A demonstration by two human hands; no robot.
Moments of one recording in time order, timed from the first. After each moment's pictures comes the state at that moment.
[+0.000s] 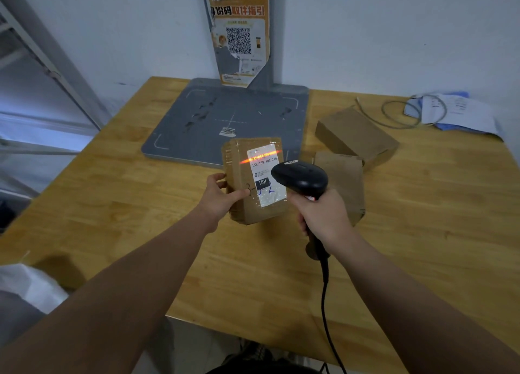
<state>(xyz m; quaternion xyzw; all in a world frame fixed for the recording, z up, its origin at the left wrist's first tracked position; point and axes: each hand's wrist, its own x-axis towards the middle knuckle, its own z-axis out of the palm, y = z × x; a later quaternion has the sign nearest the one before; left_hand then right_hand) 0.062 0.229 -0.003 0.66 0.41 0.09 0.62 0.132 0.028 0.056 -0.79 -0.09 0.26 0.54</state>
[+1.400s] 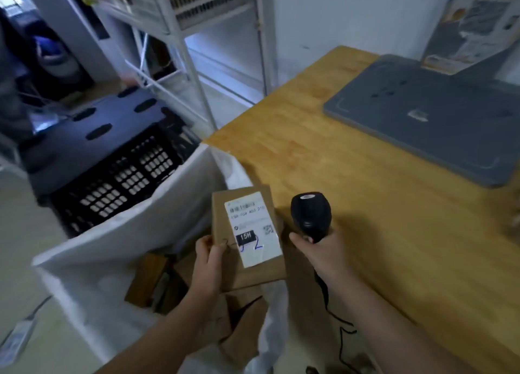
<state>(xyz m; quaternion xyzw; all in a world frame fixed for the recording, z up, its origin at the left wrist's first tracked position) -0.358 0.205 -0.037 0.44 0.66 0.27 0.55 -0.150 0.149 -0.034 -0.70 -0.30 0.43 0.48</state>
